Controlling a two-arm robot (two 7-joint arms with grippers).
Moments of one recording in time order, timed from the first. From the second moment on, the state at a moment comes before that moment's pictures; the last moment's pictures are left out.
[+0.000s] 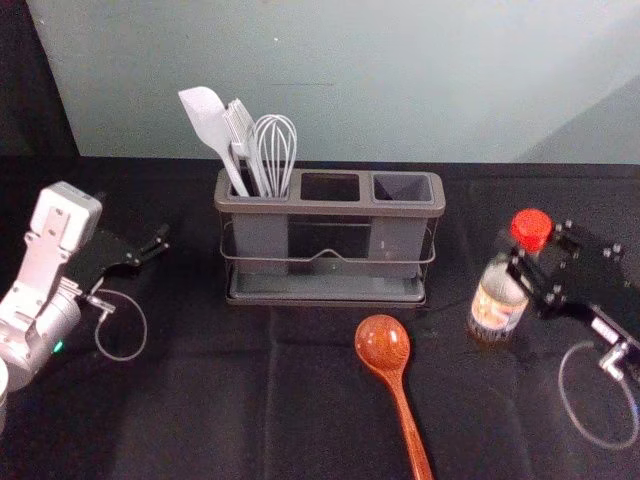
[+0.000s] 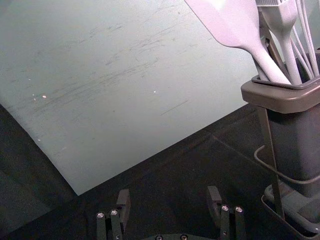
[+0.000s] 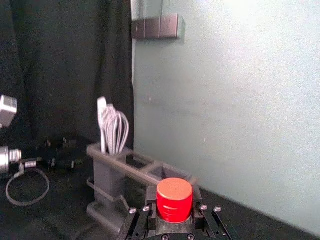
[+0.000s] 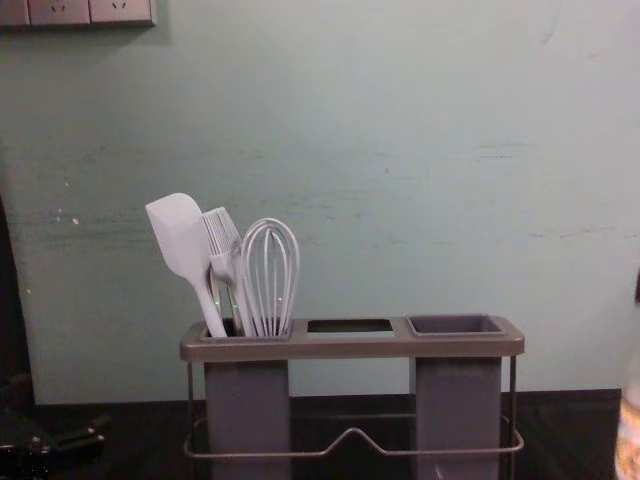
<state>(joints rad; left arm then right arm) -0.20 0.60 0.45 -1.41 -0.25 -0.12 0.03 -0.22 0.54 -0.05 -1.93 0.41 -0.10 0.40</state>
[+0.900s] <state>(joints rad) -0.20 0.60 0.45 -1.41 -0.25 -0.12 0.03 -0.18 0.55 -0.04 -1.97 0.43 -0.09 0.39</state>
